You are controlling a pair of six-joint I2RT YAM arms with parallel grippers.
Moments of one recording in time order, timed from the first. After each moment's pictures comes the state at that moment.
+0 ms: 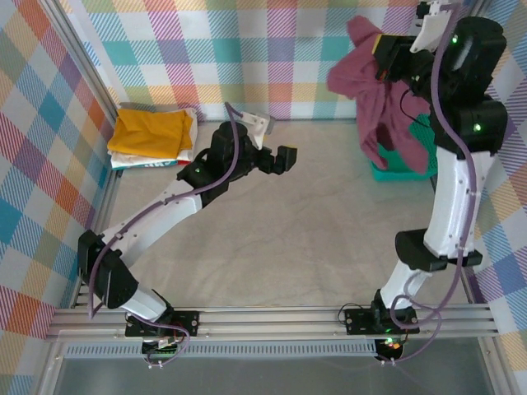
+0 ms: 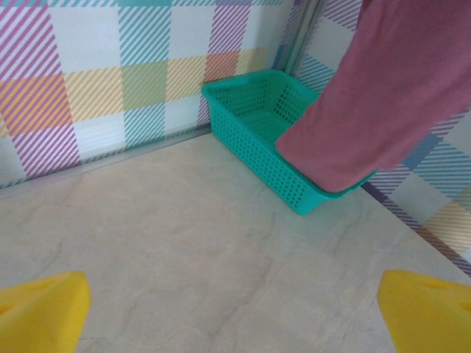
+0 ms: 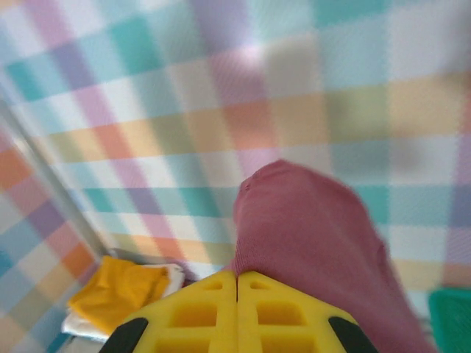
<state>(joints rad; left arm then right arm) -0.68 1.51 1.42 -0.20 0.05 -0.21 0.16 1.73 2.76 -1.05 -0.28 0.20</state>
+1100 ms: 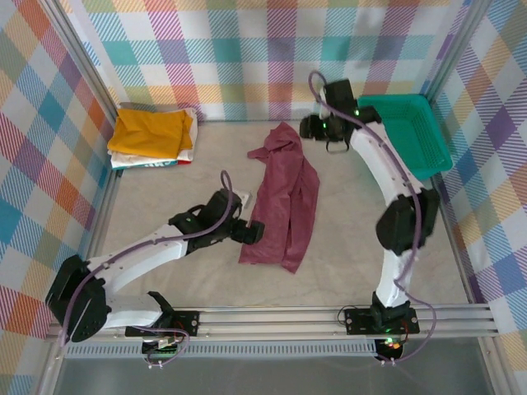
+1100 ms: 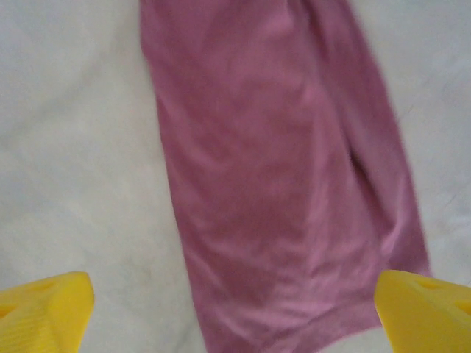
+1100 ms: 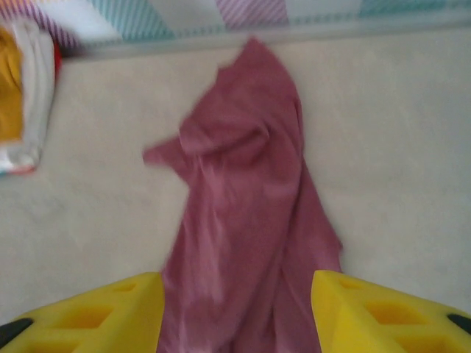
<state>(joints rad) -0.76 1.27 0.82 -0.43 -0.06 -0.35 0.34 1.87 1.88 -0.87 -0.10 0.32</state>
